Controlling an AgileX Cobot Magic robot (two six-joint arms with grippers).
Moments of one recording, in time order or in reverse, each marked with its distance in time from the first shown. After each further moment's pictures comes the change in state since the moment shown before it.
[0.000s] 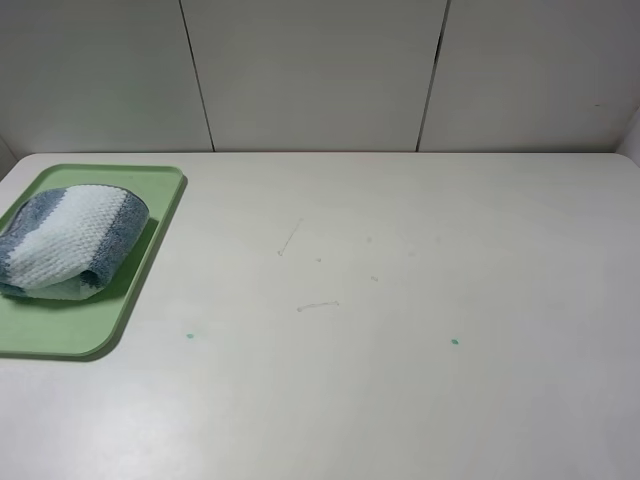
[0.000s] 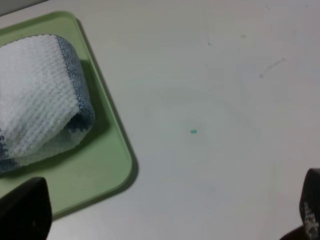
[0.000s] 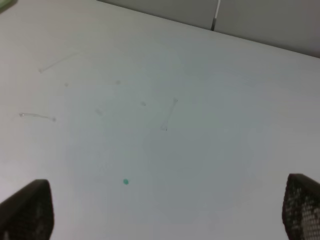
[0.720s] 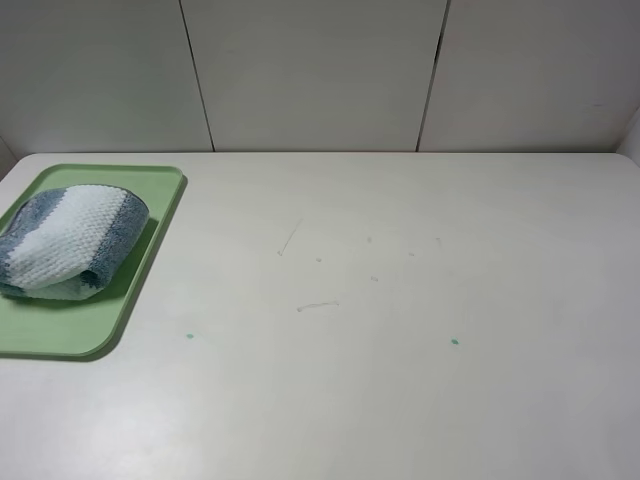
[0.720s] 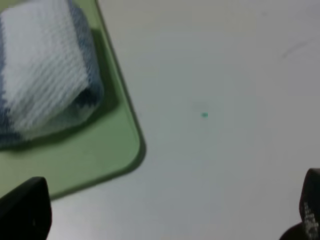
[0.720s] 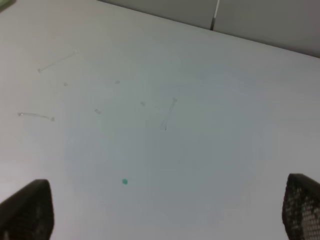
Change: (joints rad) left arm 0.000 0.061 0.000 0.039 -0.007 -0.047; right arm 0.000 0.000 0.000 -0.002 0.000 0.000
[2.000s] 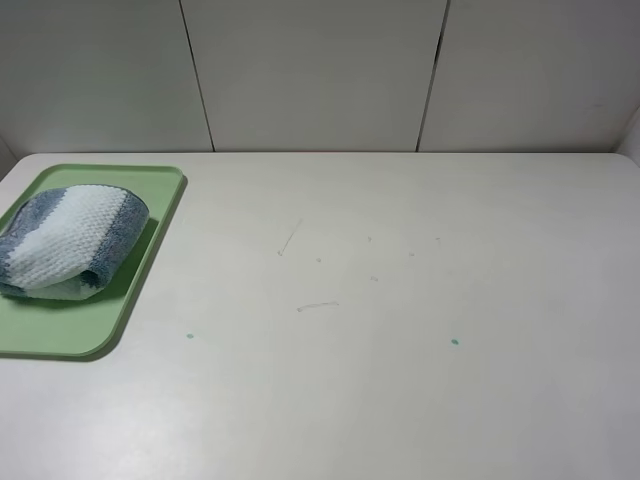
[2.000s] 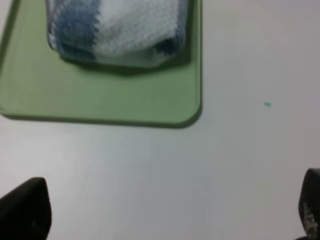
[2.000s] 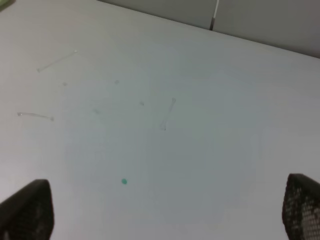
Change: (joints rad) left arm 0.000 0.095 -0.073 0.221 0.123 -0.414; right arm 0.000 0.000 0.000 -0.002 0.000 0.000
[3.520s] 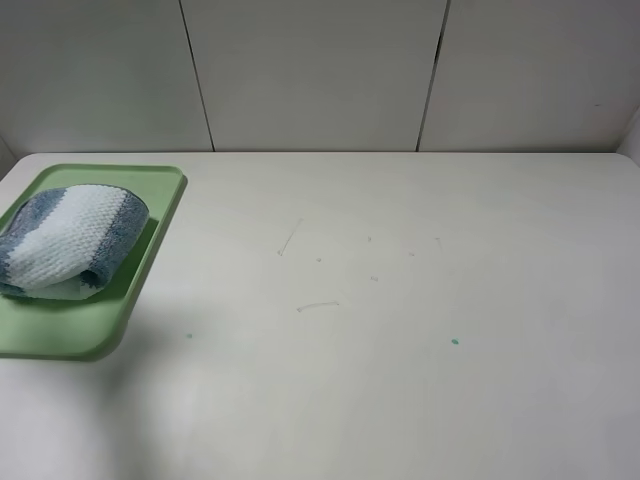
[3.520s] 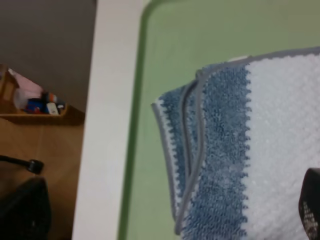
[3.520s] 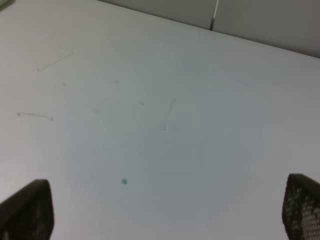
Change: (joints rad) left arm 0.226 0.978 -0.111 0.451 -0.868 -0.021; right arm 0.000 0.000 0.000 0.000 0.000 0.000
